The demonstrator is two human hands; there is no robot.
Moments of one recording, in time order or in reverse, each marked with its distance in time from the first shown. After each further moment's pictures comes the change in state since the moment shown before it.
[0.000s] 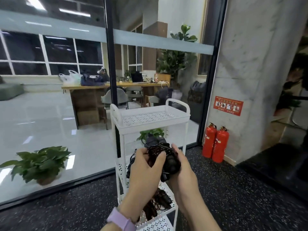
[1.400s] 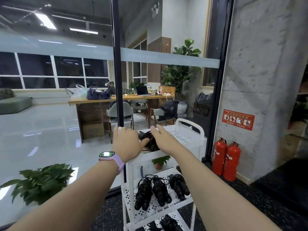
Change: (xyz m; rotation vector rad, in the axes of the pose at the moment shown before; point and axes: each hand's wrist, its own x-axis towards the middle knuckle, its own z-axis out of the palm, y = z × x) left_hand 0.211 0.061 -0.074 1.345 0.036 0.316; right_hand 0.182 -0.086 0.116 -1.038 -0.229 -0.164
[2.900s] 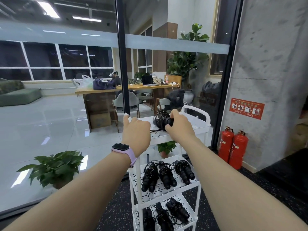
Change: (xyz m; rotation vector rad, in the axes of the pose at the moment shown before) left_hand -0.033 0.018 -0.002 0.203 0.134 0.097; right_hand -0.009 0.020 -0.009 -0.372 0.302 -0.081
